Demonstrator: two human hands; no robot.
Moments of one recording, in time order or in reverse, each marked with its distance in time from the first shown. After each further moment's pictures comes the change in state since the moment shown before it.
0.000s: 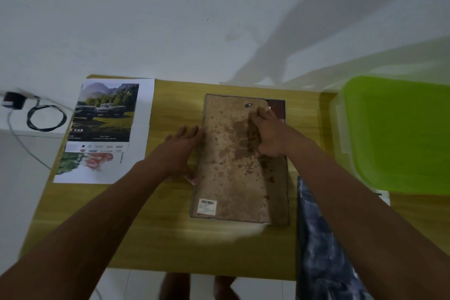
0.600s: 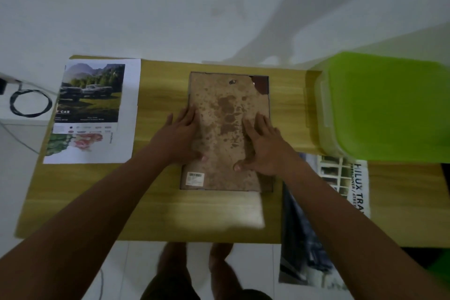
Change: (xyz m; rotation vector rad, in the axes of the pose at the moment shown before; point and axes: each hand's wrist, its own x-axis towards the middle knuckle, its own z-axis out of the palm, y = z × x) left_hand 0.002 0.022 0.017 0.120 0.071 0.053; right_hand -0.065 0.004 0.062 0.052 0.049 -0.035
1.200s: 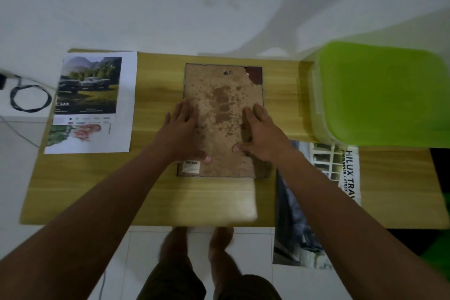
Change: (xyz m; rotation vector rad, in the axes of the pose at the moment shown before) left_hand -0.015 0.021 0.016 -0.105 0.025 -0.073; right_hand -0.010 -0.002 0.002 0.168 0.123 0.033
